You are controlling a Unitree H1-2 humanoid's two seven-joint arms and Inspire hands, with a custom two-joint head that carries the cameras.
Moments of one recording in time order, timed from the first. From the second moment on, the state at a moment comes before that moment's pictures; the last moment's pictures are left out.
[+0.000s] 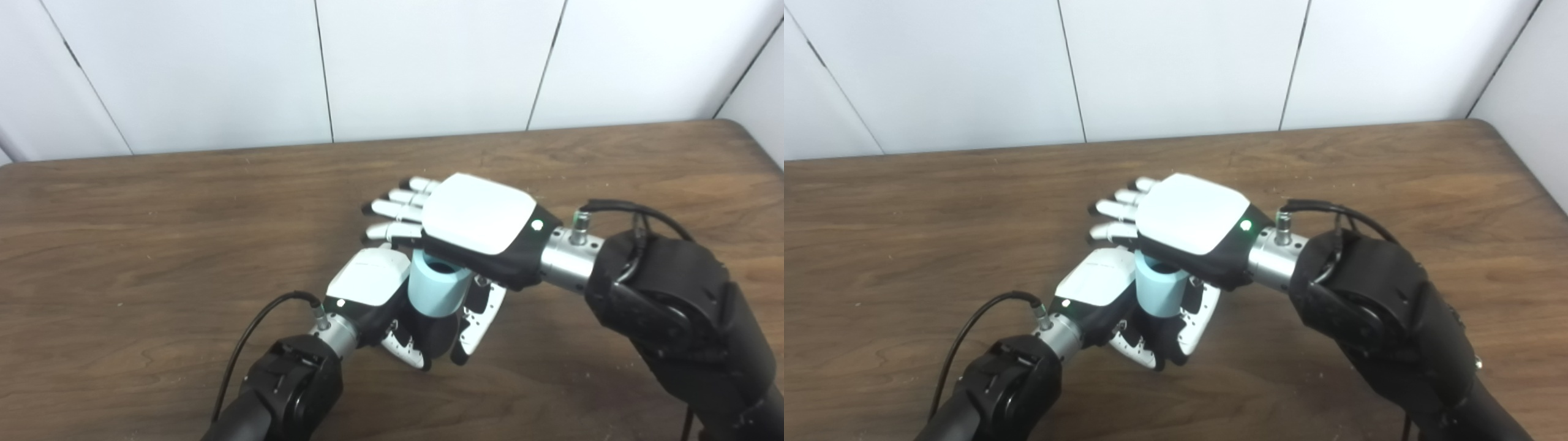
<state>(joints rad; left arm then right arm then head) -0.28 0.20 -0.68 -0.37 1.06 0.36 -0.60 -0.48 -0.41 0.33 -0.78 -0.81 0.15 0.95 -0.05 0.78</state>
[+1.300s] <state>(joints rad) -0.27 0.19 -0.67 -0.36 1.06 0.37 -0.60 -0.19 -0.50 0.11 -0.90 -0.60 -0.01 0.85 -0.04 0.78</state>
